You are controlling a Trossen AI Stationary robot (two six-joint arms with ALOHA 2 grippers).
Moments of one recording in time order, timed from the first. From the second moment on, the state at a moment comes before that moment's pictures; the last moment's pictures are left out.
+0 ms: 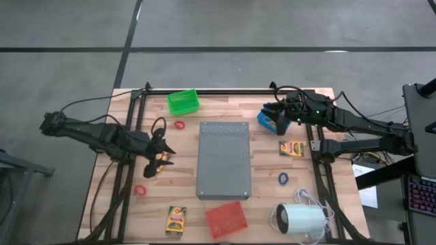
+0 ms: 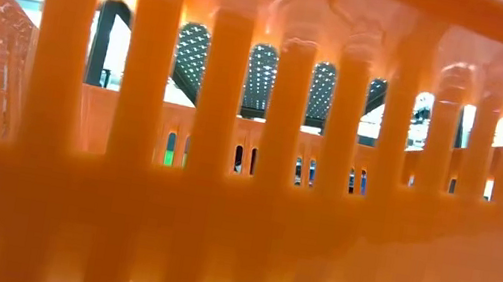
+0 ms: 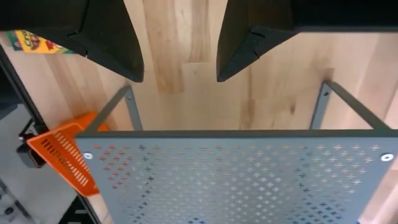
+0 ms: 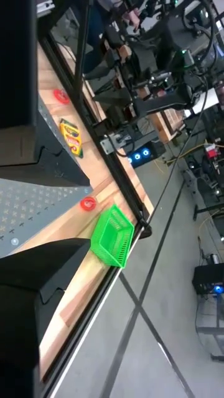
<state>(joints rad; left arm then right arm) -0.24 0.76 0.69 -0.60 -0.06 -0.16 -0.26 0.83 0.79 -0.18 0.09 0.39</state>
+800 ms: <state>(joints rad) -0.62 0.79 0.68 -0.86 -0.18 -0.62 -0.26 0.83 0.79 -0.18 0.09 0.39</state>
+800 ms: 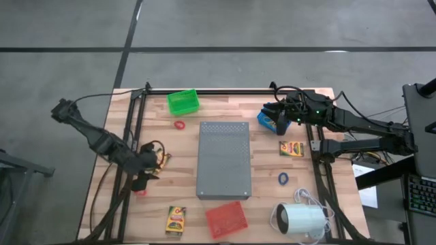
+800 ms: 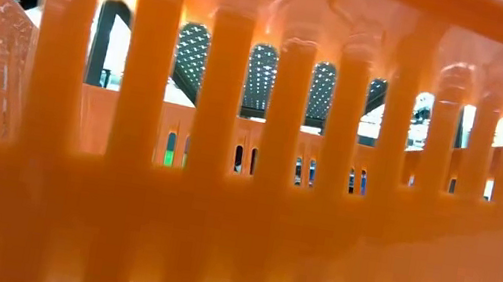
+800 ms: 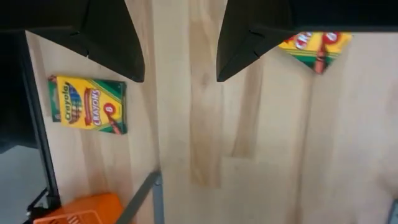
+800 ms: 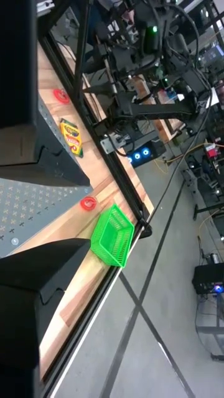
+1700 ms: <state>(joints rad) -0.74 1.17 0.68 -0.90 -0.22 -0.87 -0.26 0.83 0.79 -0.18 0.09 0.39</state>
